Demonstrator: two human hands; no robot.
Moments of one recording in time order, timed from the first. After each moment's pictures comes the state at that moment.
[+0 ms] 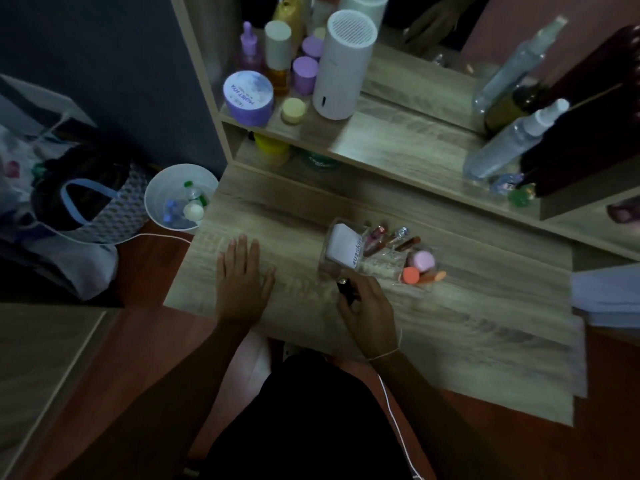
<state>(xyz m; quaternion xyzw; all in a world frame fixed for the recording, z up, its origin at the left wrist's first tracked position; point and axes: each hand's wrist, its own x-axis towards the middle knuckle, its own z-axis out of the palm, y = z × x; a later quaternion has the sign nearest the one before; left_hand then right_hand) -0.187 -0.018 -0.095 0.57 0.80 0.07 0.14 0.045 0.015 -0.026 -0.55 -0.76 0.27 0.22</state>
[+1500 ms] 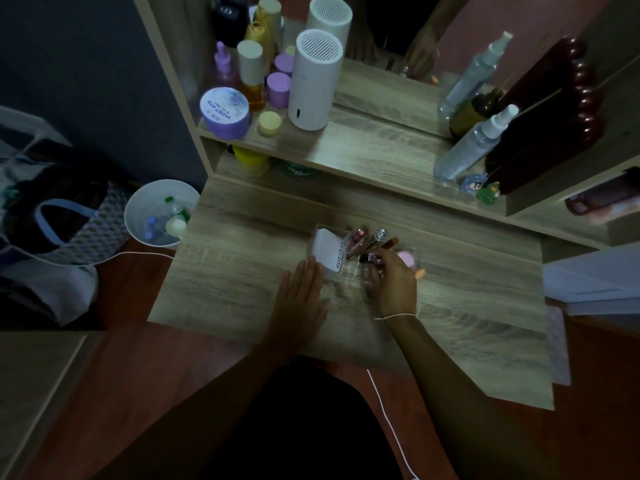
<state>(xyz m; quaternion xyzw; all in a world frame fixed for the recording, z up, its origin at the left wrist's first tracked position) -0.086 -0.010 -0.072 0.72 0.66 0.10 0.17 0.080 0.076 -0.013 -0.66 -0.69 0.21 0.19</state>
